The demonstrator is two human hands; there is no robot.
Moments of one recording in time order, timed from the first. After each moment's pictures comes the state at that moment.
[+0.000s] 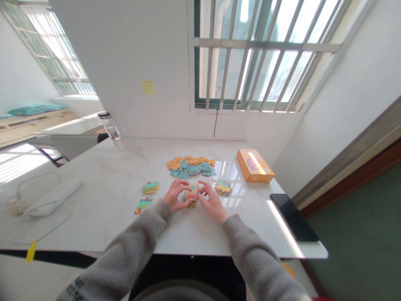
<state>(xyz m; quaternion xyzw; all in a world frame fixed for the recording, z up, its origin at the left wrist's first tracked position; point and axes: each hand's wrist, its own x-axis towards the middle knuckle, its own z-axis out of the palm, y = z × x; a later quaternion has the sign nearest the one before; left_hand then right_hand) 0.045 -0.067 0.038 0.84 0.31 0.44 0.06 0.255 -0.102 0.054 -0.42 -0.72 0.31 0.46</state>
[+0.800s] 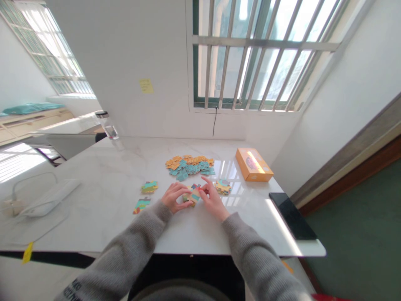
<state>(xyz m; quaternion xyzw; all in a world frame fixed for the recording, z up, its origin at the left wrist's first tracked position) 0.043 -0.072 0.040 0.86 0.29 0.41 -0.01 0.257 -0.095 0.045 -0.40 -0.68 0.37 0.50</state>
